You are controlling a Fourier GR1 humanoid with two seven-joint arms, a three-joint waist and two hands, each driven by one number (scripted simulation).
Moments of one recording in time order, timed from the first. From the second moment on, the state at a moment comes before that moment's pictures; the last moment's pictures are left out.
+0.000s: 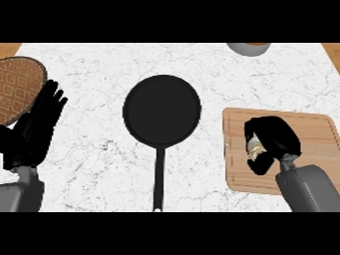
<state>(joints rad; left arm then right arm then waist) -0.15 0.18 0.10 -1.61 0.12 0.05 0.24 -0.26 -0.24 0.17 -1.34 1.13 0.27 0.11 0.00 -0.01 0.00</state>
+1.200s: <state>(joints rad) -0.27 0.13 0.00 -1.53 0.09 0.03 0.25 -0.97 -0.01 0.68 -1.34 1.16 0.13 1.12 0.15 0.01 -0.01</state>
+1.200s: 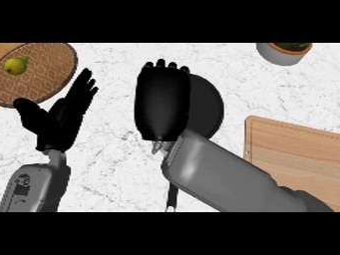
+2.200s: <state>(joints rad) -0.23 0.16 0.08 -1.54 0.10 0.05 0.24 -1.03 -0.01 0.60 -0.98 1.09 -0.23 1.06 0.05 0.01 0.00</state>
